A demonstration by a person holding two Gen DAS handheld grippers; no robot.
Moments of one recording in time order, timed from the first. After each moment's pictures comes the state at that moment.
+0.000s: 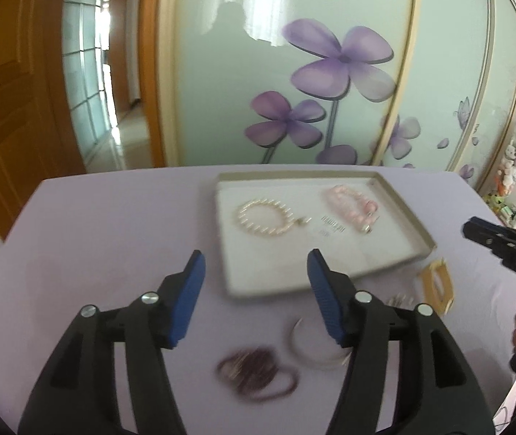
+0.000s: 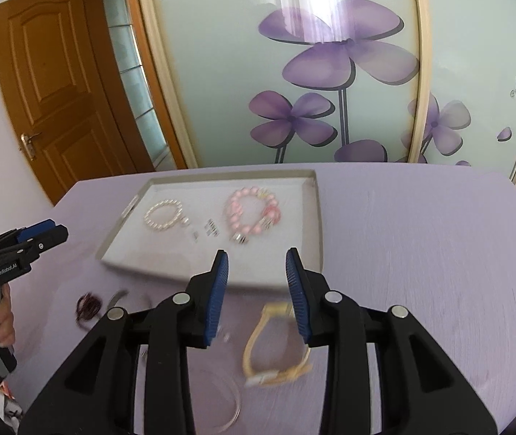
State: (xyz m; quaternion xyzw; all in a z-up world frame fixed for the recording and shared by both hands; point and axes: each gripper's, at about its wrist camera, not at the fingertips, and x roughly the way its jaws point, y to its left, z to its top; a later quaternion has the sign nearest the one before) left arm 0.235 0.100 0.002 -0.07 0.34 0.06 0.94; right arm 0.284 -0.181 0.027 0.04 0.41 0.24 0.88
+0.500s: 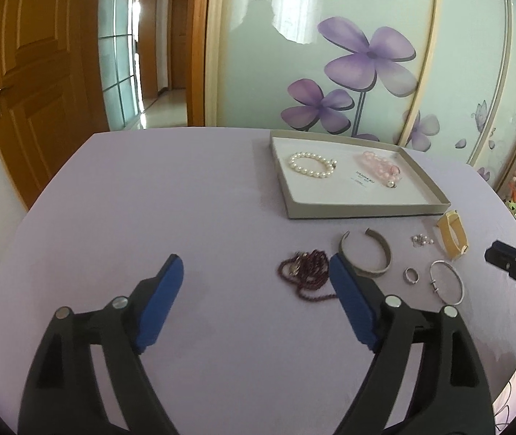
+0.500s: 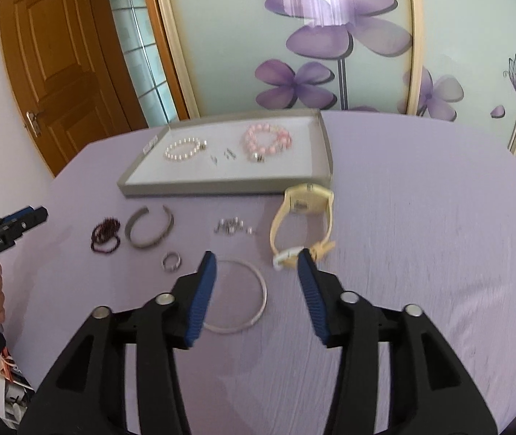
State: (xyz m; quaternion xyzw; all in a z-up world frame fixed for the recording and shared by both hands) left arm 0.142 0.123 -0.022 -0.08 0.35 0.10 0.93; right arm 0.202 -0.186 0.003 0.03 0.44 0.24 0.86
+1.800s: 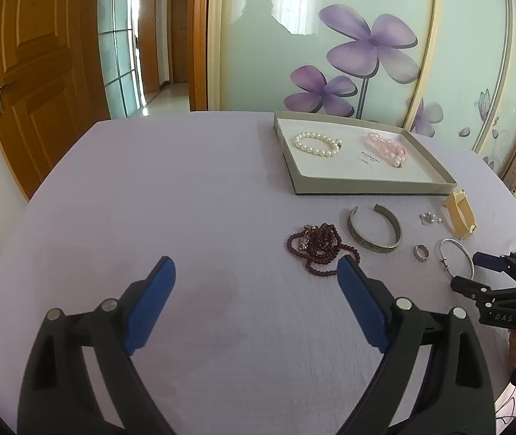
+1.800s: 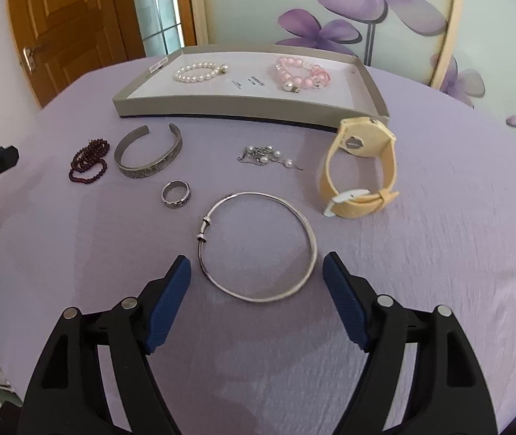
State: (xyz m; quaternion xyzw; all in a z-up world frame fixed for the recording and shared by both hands) left arm 0.135 0.120 -0.038 -0.08 0.37 0.10 0.92; right arm 0.188 -0.133 -0.042 -0.06 0.50 0.24 0.83
